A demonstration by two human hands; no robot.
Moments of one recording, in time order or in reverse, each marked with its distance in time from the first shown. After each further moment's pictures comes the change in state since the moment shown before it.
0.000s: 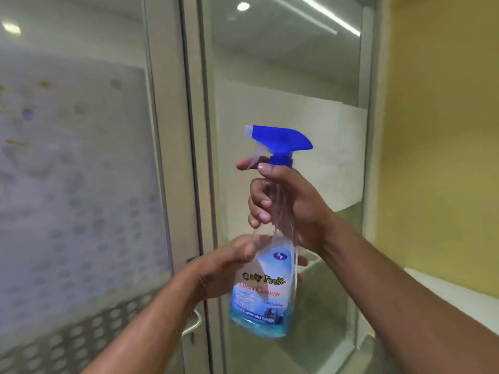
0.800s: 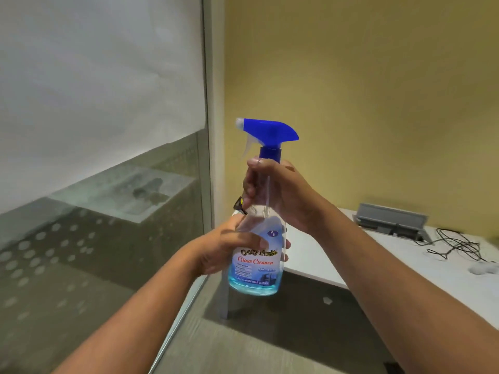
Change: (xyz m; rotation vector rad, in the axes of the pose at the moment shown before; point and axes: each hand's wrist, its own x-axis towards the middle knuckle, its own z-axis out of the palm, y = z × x) left_hand 0.375 -0.197 0.209 -0.199 -0.440 -0.220; right_hand -0.229 -0.026 -0.373 -0.357 0.618 0.233
